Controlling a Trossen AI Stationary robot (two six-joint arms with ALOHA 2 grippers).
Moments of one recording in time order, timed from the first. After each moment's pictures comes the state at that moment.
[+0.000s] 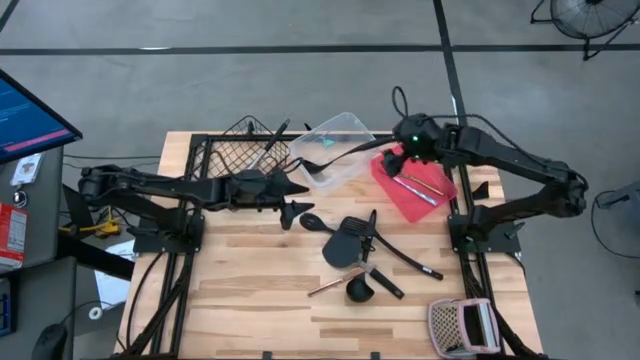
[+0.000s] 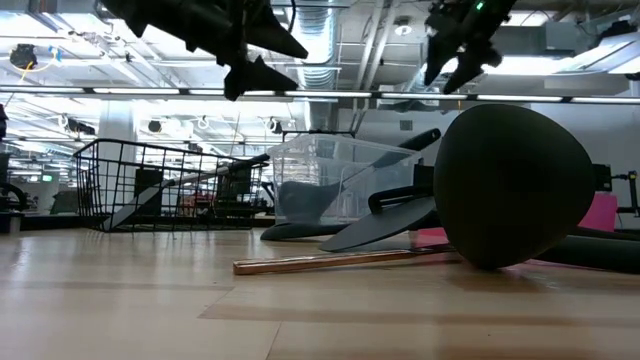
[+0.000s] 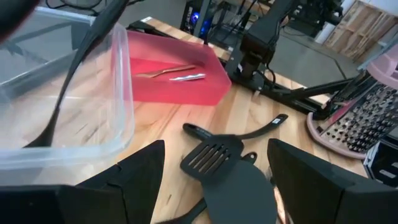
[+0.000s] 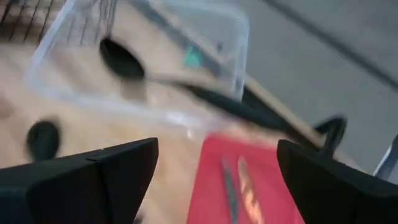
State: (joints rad) left arm 0.05 1.25 0.75 0.16 -0.15 -0.37; right arm -0.35 1.21 1.25 -0.91 0.34 0.28
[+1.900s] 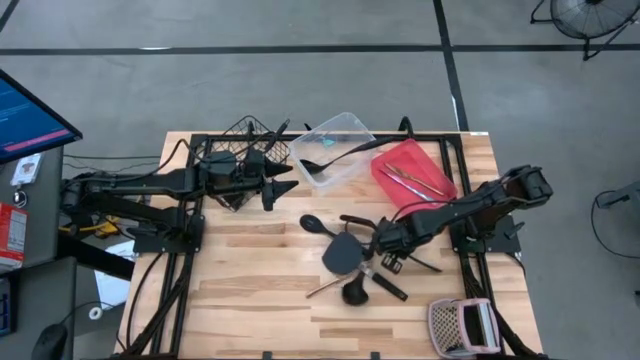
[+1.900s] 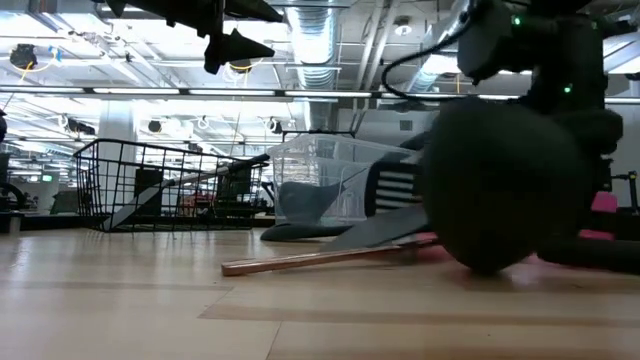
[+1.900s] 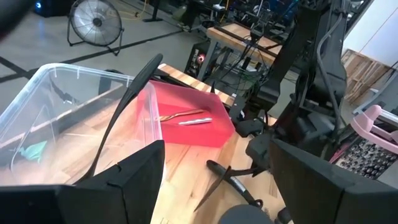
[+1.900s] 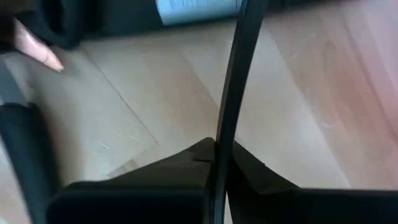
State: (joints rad) left arm 0.15 1.03 0.75 0.09 -0.12 -0.37; right arm 0.26 1.53 0.80 -0.77 0.02 0.84
